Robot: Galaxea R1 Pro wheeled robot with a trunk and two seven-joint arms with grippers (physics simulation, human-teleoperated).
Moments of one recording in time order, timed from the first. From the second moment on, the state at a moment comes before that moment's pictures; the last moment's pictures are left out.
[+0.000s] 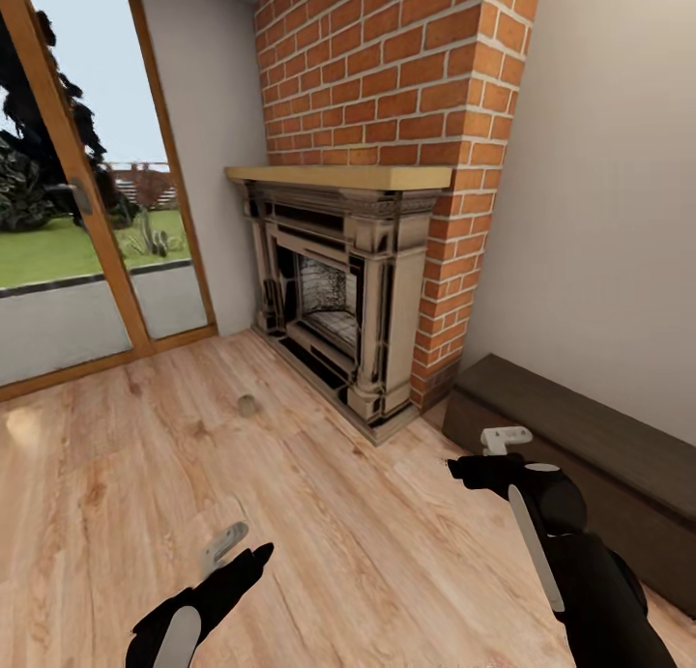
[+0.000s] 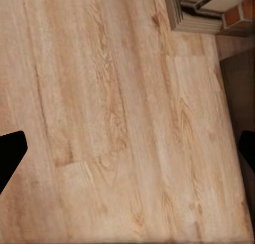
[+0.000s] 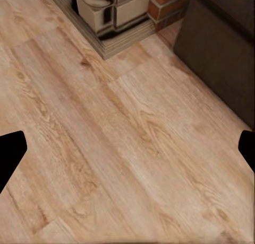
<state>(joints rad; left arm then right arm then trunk) -0.09 -0.12 0.08 -1.37 0.64 0.57 0.24 -0.39 -0.05 0.04 -1.61 0.01 1.03 0.01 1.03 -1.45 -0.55</state>
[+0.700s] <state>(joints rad) -0.09 -0.12 0.07 -1.37 0.64 0.57 0.24 -0.39 -0.05 0.04 -1.61 0.01 1.02 0.01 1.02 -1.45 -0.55</state>
